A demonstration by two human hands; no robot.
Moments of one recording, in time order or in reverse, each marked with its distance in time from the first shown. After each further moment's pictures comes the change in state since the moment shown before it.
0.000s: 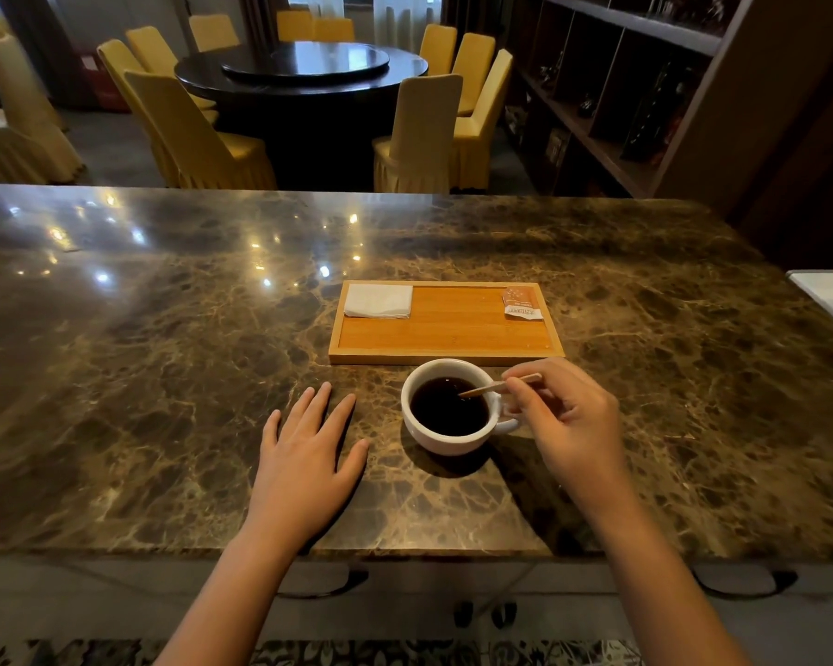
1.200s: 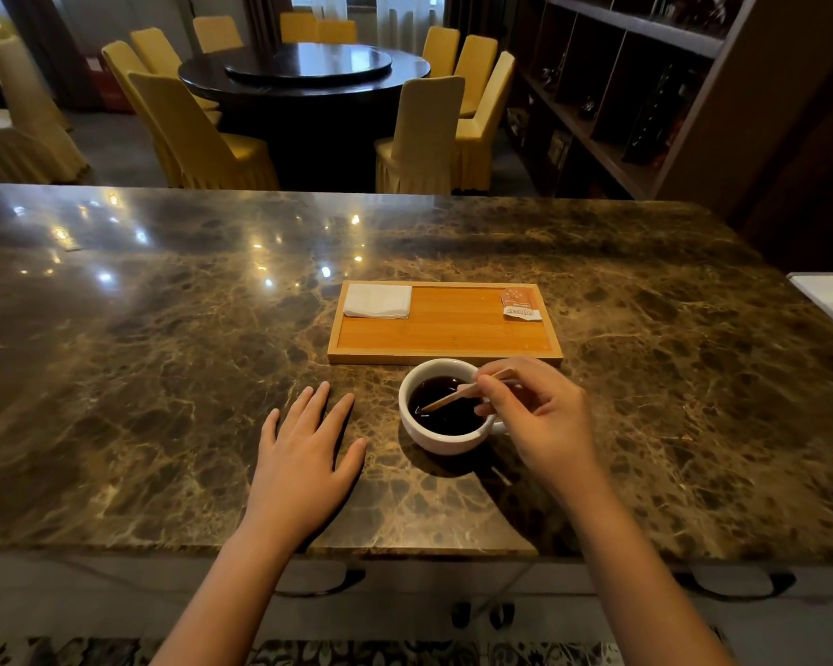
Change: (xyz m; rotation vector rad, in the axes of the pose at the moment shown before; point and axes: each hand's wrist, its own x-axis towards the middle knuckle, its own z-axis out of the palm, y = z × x) left_hand -0.001 0.000 0.000 0.000 0.002 -0.002; right_hand 0.005 -0.011 0.013 0.248 -0.087 0.106
